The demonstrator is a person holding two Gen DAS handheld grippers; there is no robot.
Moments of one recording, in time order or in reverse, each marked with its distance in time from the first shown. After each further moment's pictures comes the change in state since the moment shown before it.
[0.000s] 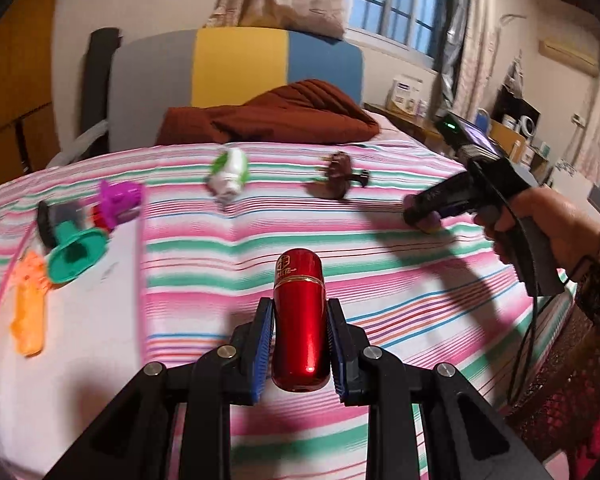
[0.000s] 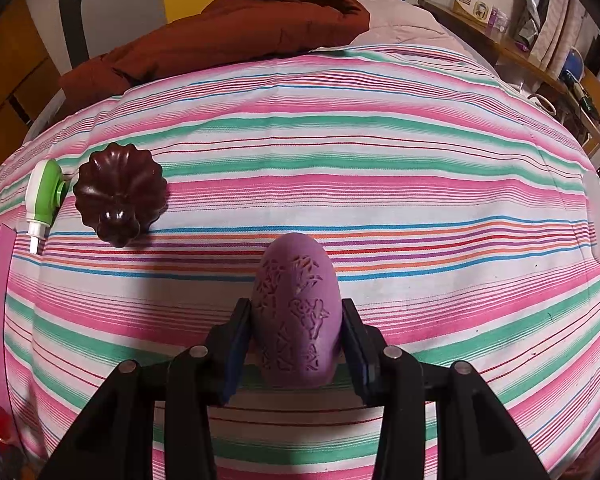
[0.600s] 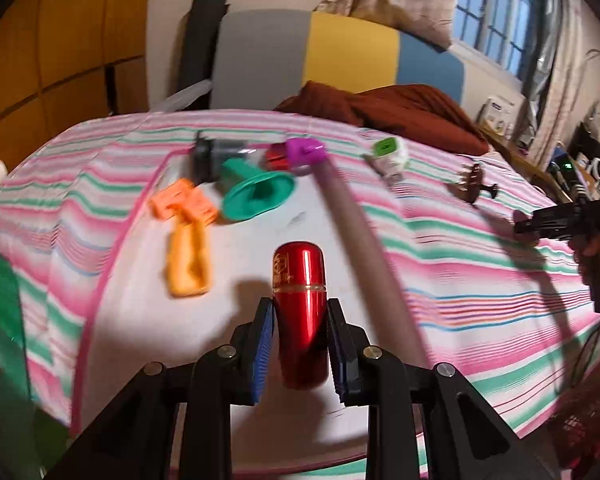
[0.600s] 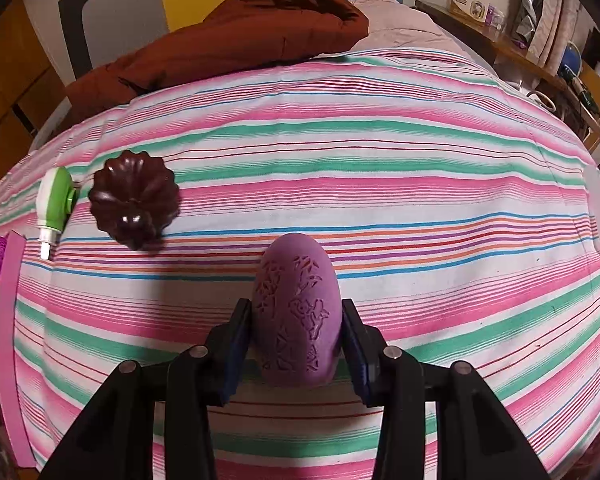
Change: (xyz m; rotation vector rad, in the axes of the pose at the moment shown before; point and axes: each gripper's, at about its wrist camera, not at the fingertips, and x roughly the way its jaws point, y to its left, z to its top) left arm -0.035 0.122 -0.034 -0.192 0.049 0.224; right arm -0.005 0.002 -0.001 0.024 -0.023 0.031
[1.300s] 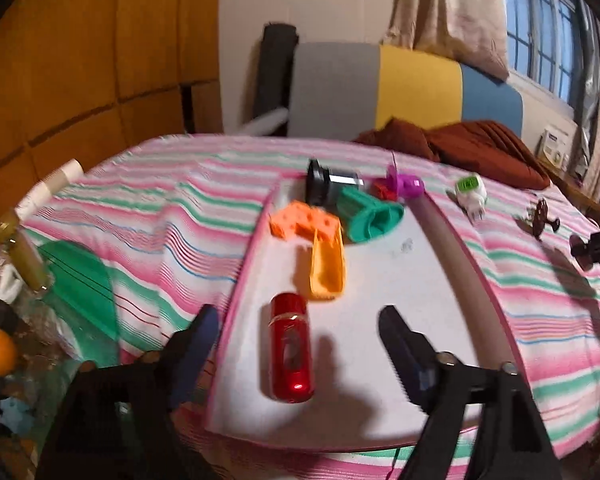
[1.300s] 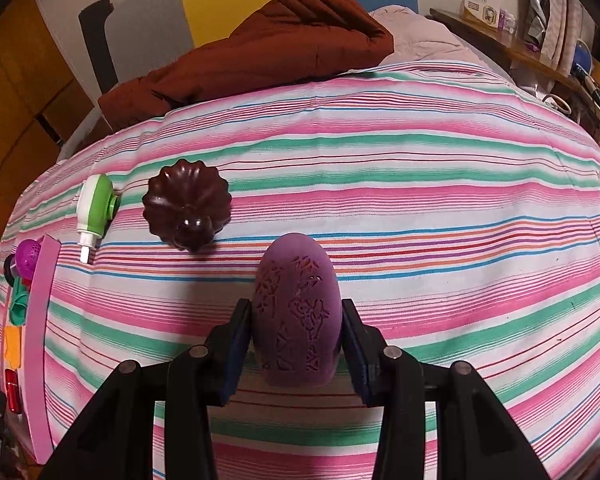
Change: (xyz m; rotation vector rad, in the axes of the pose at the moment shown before) left arm -0.039 0.043 -0.014 -0.069 -0.159 0.247; right arm -0.017 0.012 -0.009 0.005 -0.052 0.100
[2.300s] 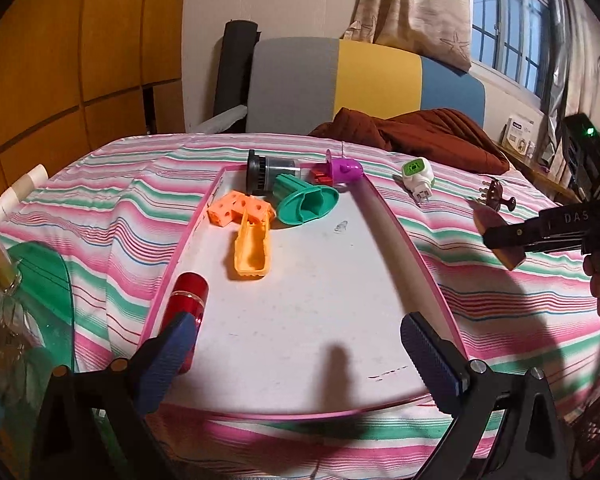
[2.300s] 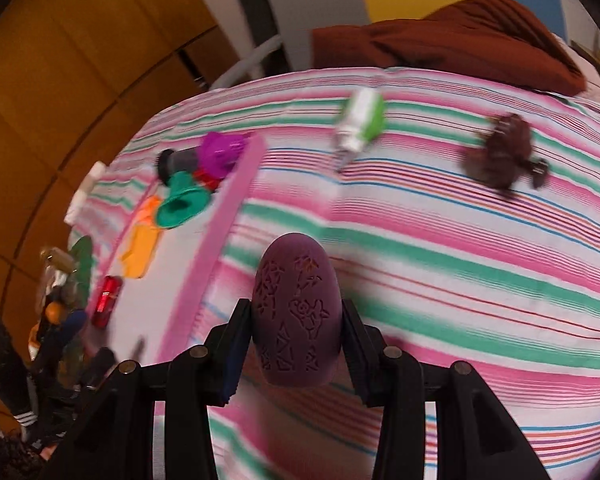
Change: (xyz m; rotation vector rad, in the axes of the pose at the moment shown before) left arm -0.009 -0.032 -0.011 0.040 0.043 -0.139; right arm -0.025 0.173 -0.074 -0.283 0.064 0.392
